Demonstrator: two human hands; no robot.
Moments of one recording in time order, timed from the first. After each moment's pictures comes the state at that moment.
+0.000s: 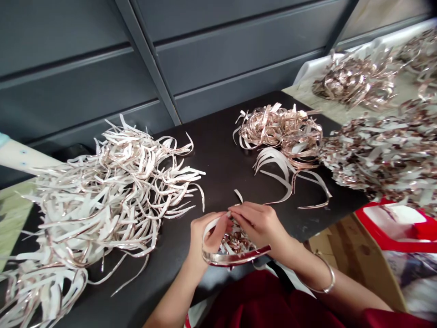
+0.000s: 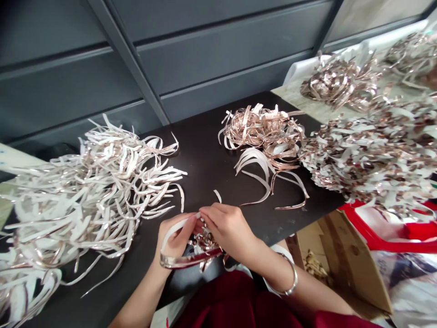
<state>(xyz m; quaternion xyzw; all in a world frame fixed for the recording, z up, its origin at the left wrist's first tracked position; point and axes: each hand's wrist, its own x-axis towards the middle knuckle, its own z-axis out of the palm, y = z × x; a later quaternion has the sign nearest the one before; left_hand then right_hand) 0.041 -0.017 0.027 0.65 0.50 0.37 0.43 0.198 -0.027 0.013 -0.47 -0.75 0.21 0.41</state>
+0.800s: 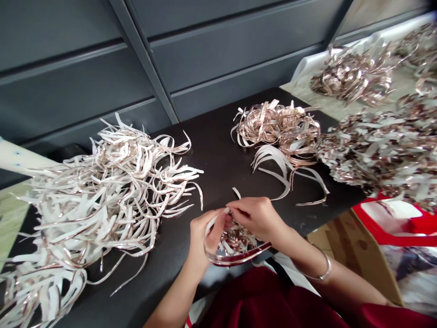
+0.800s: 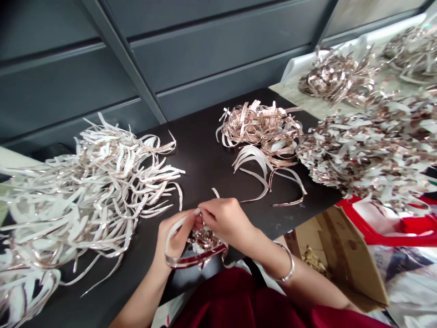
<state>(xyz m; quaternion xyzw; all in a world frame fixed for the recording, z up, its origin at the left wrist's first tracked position) 0.044 -0.021 0.021 0.64 0.50 0.37 0.45 0.202 -0.017 0.017 -0.50 -0.78 0.18 0.34</state>
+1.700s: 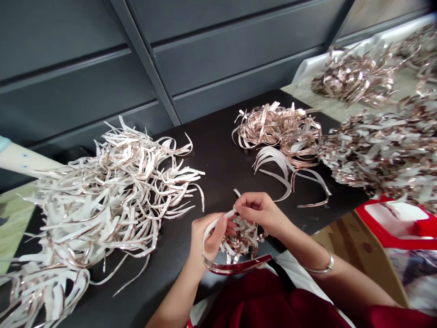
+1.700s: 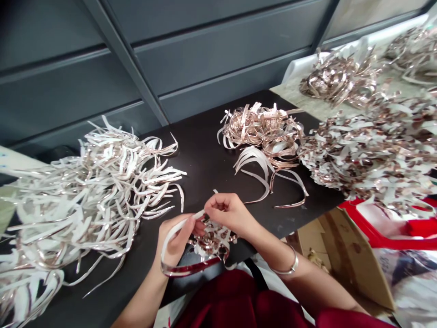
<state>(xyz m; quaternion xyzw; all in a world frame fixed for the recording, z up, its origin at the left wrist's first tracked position) 0.043 -0.022 0.032 0.60 0.50 0.37 0.50 0.209 -0.009 0.021 -0.46 -0.52 0.59 0.41</state>
